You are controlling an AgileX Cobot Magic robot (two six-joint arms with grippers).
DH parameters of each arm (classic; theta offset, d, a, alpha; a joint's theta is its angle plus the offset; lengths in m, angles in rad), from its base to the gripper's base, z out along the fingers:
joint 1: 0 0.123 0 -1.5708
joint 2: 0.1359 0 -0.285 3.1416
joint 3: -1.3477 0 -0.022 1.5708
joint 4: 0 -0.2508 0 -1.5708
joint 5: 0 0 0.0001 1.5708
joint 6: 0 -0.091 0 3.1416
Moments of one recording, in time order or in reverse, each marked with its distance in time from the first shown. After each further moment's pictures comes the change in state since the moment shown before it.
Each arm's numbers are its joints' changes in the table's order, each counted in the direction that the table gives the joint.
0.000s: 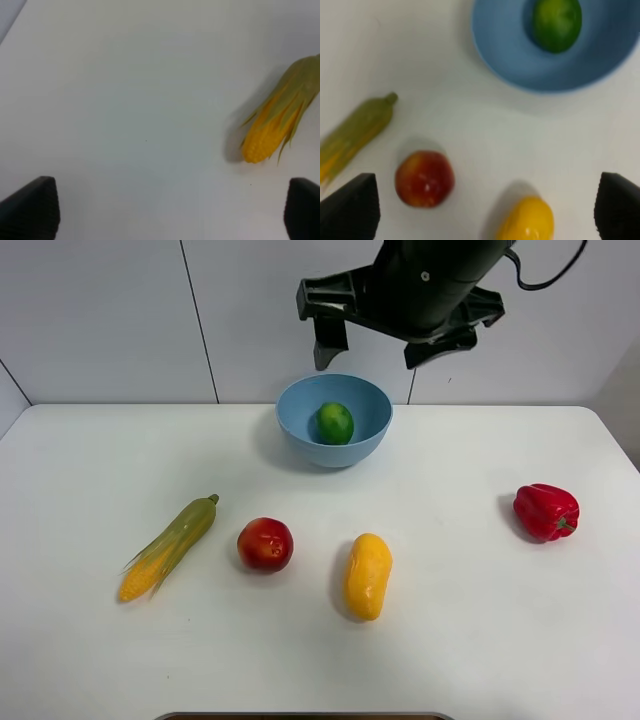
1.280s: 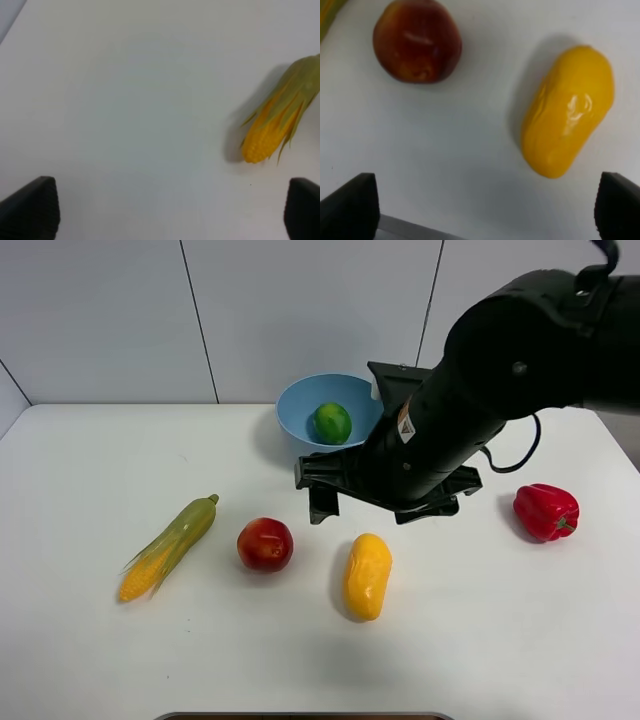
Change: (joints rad) left arm 0.000 0.000 0.000 0.000 0.000 0.000; right arm 0.093 -0.043 -0.457 -0.156 0.232 -0.151
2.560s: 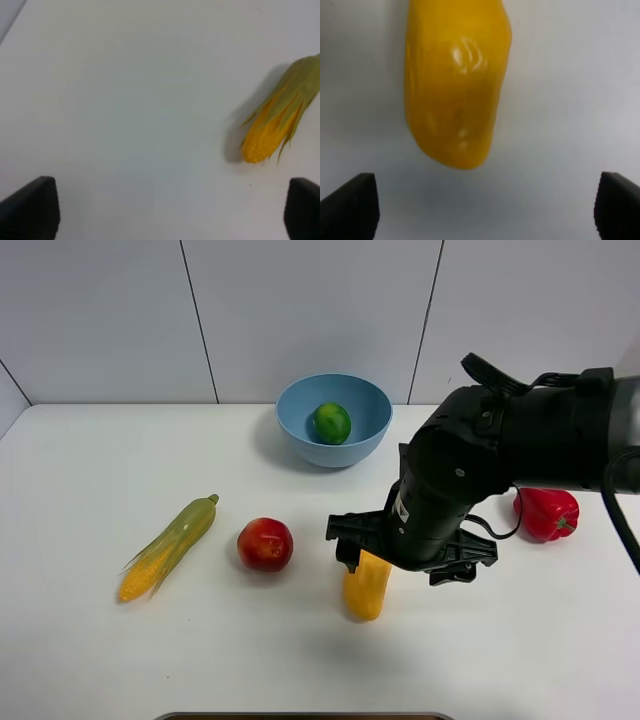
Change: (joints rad) left arm 0.000 0.000 0.000 0.000 0.000 0.000; right arm 0.000 0.100 -0.177 0.130 0.054 -0.341
